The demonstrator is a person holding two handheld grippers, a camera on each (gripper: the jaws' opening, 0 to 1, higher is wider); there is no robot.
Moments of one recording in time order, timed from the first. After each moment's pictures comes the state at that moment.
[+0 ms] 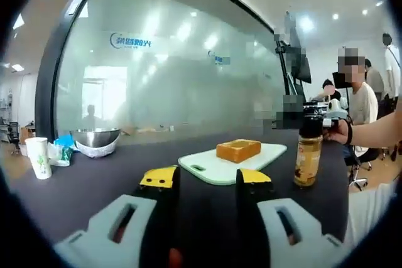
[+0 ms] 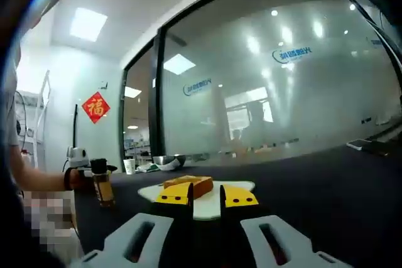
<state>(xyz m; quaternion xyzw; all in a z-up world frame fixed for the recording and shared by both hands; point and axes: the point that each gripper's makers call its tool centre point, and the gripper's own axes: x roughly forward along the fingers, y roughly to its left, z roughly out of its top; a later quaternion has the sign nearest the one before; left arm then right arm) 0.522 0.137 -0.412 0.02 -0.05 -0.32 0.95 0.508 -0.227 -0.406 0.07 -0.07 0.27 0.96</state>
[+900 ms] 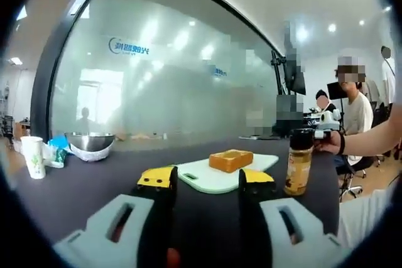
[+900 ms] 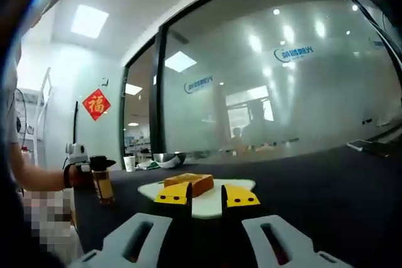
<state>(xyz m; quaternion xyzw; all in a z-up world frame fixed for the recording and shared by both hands) 0.513 0.134 -0.400 -0.01 -0.08 -0.35 0.94 0.506 -0.223 -0.408 0.06 -0.06 0.27 0.96</state>
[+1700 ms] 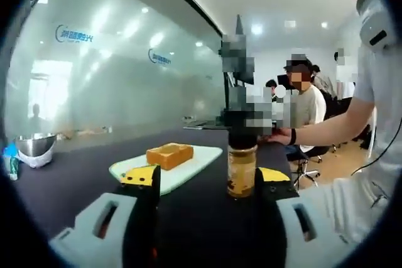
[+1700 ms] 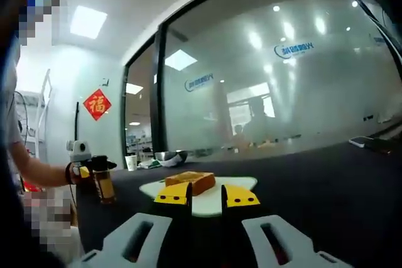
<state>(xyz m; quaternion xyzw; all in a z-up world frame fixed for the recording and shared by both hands) 0.465 0.047 -0.405 0.03 -0.04 -0.54 0.84 0.512 -0.227 -0.412 0.07 -0.05 0.28 0.96</state>
